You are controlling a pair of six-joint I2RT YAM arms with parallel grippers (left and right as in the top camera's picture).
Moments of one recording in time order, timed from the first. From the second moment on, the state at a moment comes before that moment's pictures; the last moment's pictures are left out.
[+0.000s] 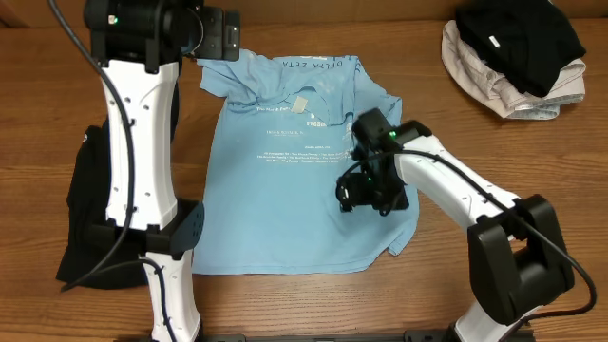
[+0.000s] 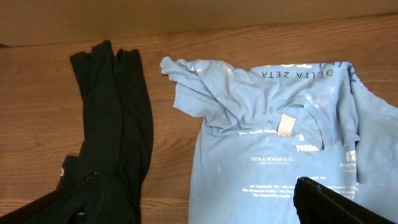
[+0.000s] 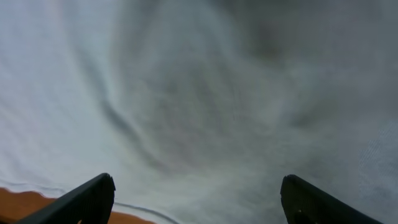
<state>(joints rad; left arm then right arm) -0.18 2.21 2.93 -1.65 -0.15 -0.10 0.43 1.83 1.20 -0.99 -0.23 0.34</state>
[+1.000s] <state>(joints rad) -0.18 2.35 2.93 -1.65 -0.15 -0.10 -0.45 1.81 1.06 -0.79 -0.31 0.45</state>
